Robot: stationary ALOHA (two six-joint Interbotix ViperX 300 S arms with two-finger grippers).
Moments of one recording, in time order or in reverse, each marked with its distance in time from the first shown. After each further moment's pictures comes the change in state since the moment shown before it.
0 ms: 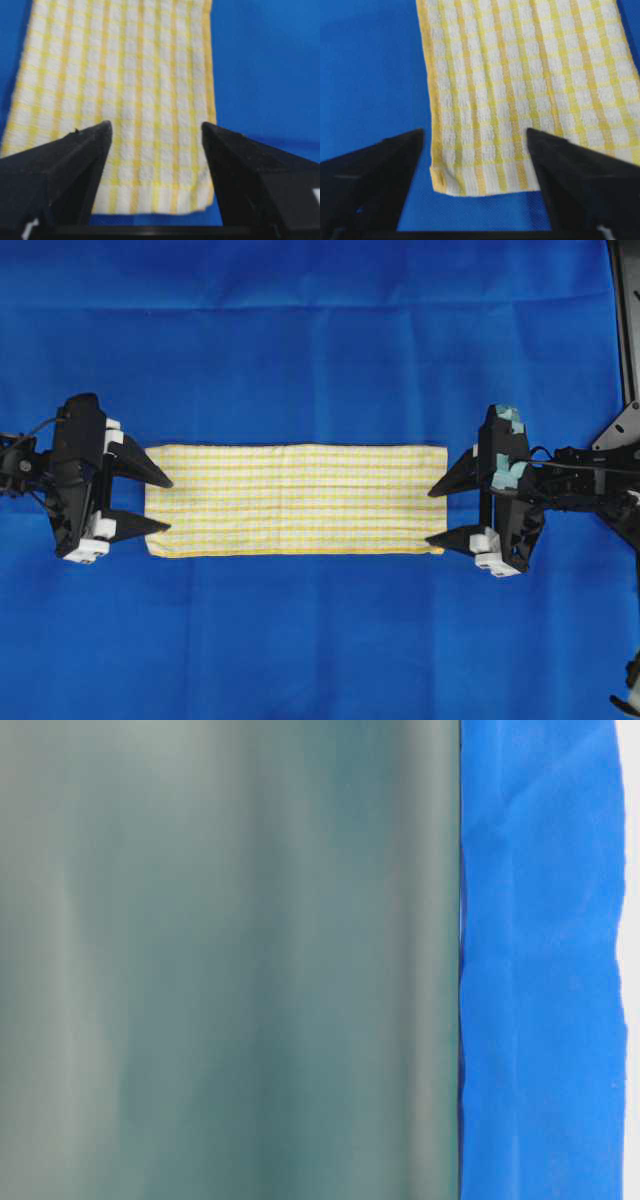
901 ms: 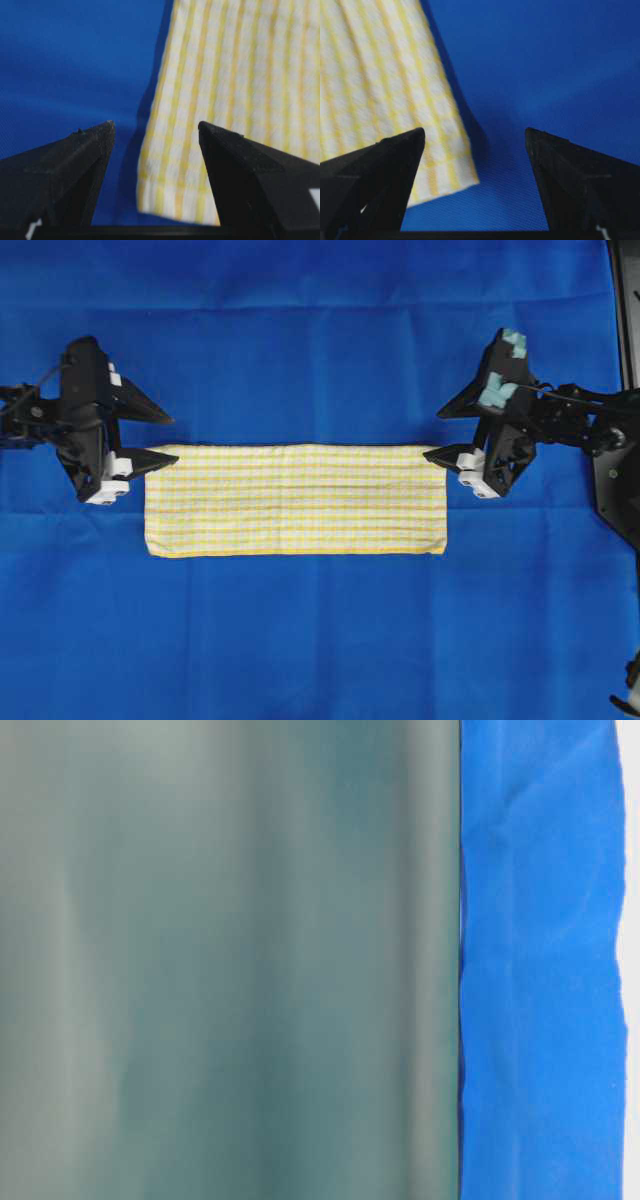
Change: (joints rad) left arm 0.233 0.057 -0.012 0.002 0.048 0.143; right arm -0.347 0.049 0.006 -0.008 0.043 -0.152
